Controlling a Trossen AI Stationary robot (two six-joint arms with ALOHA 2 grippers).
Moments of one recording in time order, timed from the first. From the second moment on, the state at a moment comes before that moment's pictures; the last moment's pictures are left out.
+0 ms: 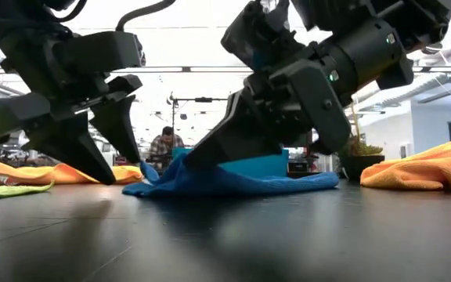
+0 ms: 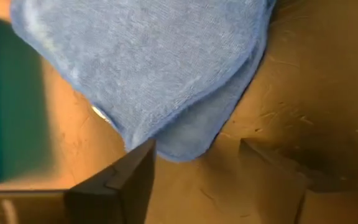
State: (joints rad) left arm -0.49 1.70 0.88 -0.35 -0.50 -0.08; right arm 0.37 2.02 0.98 0.49 0.27 -0.03
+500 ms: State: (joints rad) left arm -0.53 1.70 0.87 -0.25 -0.59 -0.11; right arm 0.37 1.95 0.98 0.41 0.32 0.02
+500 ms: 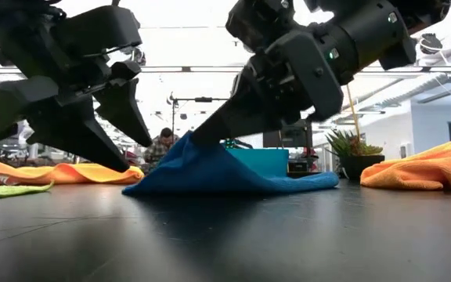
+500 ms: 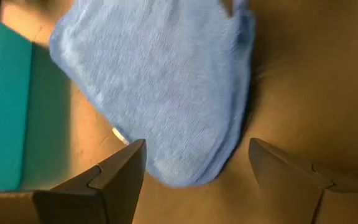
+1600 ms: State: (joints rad) left arm -0.50 1.83 0.87 -0.09 -0.56 -0.06; right arm 0.38 1.79 0.80 0.48 0.36 0.12
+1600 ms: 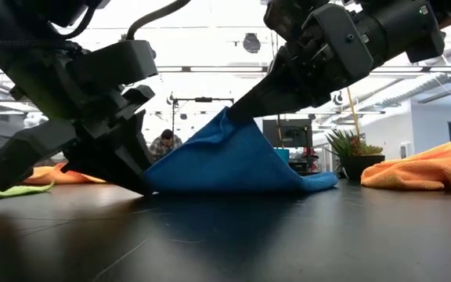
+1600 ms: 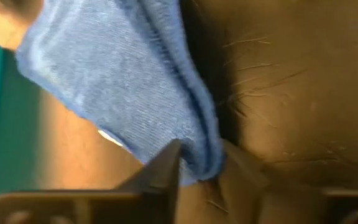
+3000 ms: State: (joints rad) left arm -0.53 1.88 1.26 -0.37 -0.27 -0.01; right arm 0.73 1.62 0.65 0.37 0.55 0.37
